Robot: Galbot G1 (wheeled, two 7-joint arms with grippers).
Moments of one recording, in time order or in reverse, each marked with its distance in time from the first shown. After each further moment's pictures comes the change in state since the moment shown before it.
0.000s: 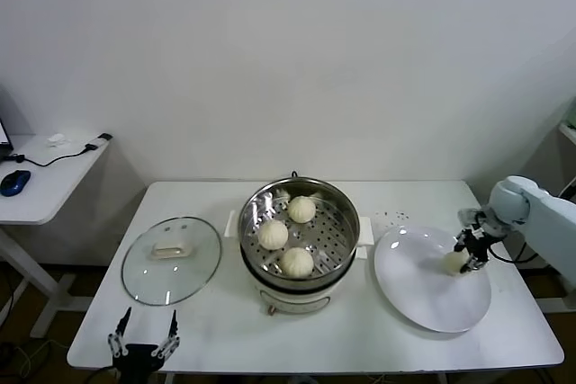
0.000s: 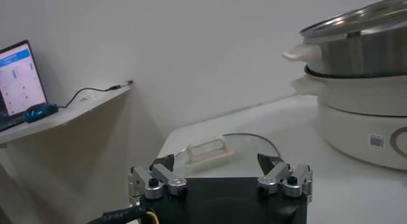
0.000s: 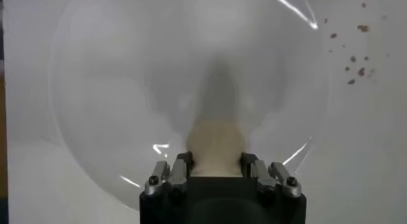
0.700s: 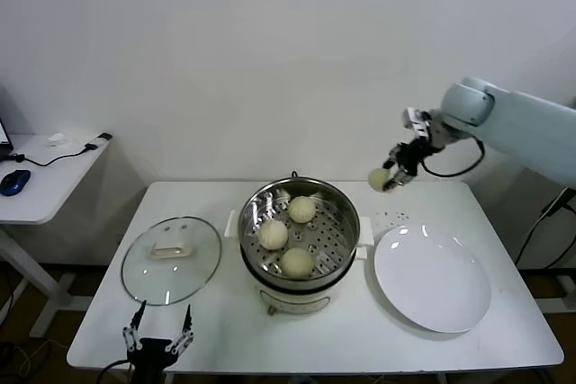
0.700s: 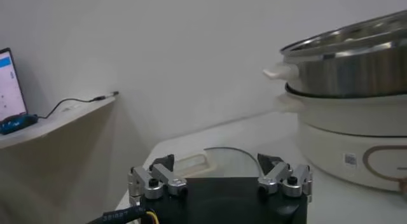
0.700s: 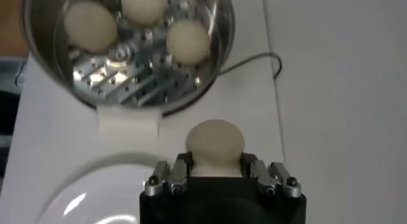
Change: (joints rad) left arm -0.004 0.000 0.053 -0.012 0.013 -0.021 0.003; right arm 0.686 0.239 -0.580 0.144 0.714 -0.205 0.093
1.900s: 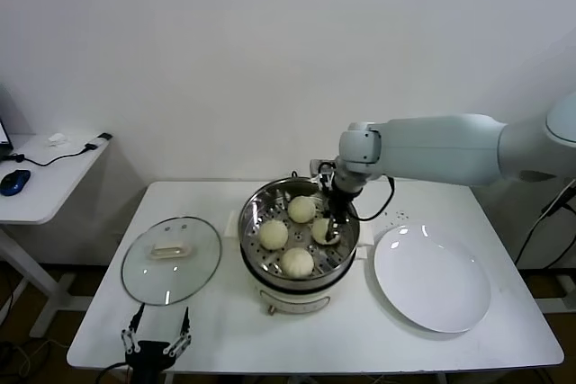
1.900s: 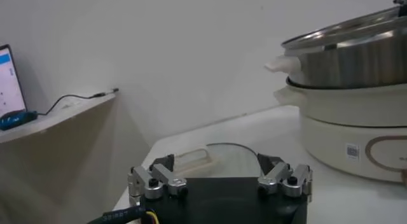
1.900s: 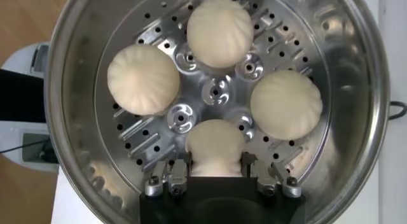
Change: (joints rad) left arm -0.007 0.020 -0.010 0.036 -0.018 -0.025 -0.004; right arm 0.054 0.337 -0.355 0.156 0.291 -0.164 0.241
